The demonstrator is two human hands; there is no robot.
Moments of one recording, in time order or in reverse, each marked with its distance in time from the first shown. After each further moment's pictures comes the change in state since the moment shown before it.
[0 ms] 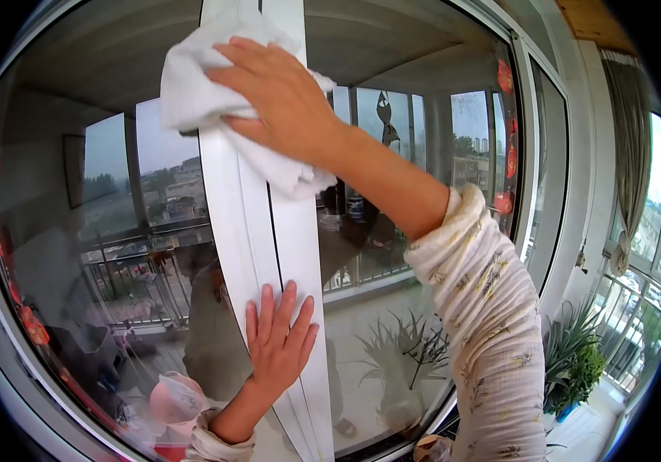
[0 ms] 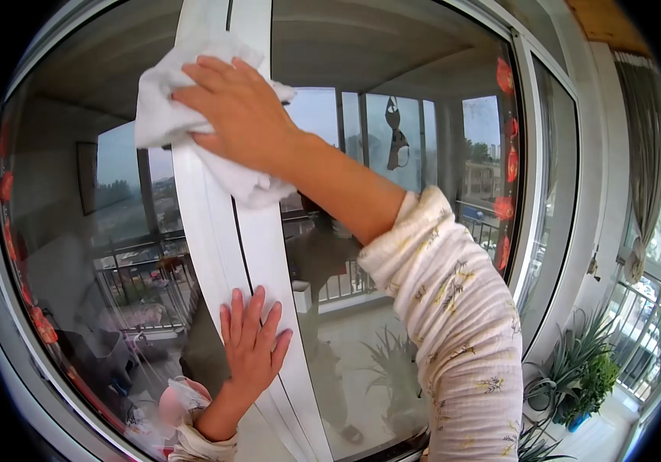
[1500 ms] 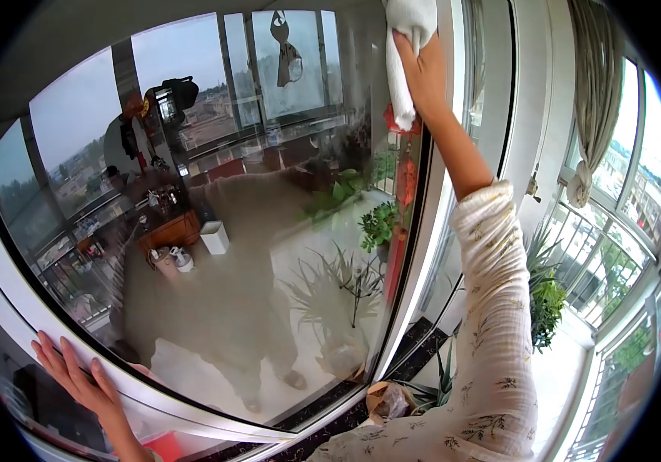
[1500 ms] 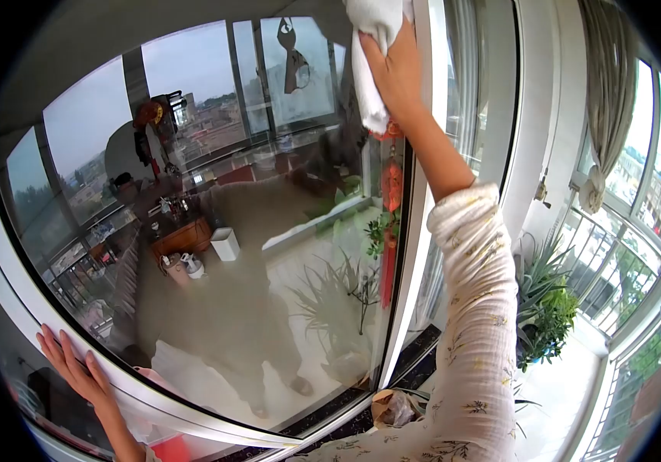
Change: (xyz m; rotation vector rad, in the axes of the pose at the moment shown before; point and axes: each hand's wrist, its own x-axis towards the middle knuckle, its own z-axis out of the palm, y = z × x) left_hand 0.002 0.017 0.026 0.458 0.008 0.036; right_hand -0.384 0.207 -0.297 -0.232 0.092 0.734
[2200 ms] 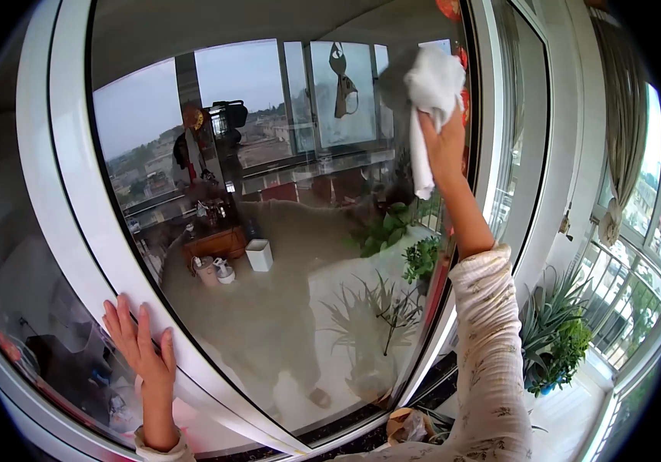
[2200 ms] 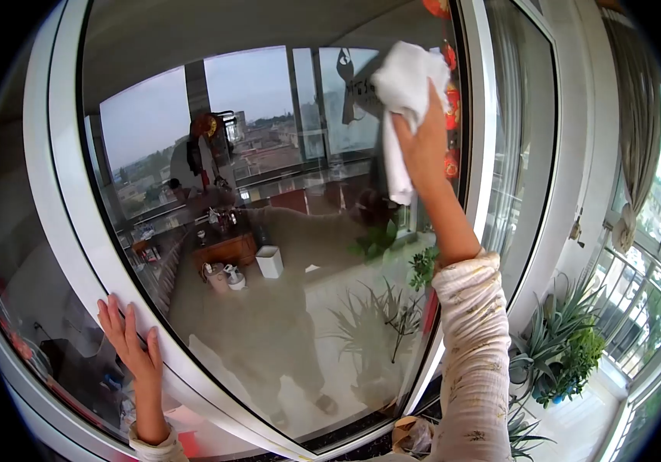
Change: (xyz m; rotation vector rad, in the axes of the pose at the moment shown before) left_hand -0.003 -0.009 -0.005 -0.116 -0.023 -0.002; right_hand -0.033 -0.078 0.035 0.008 0.043 0.116
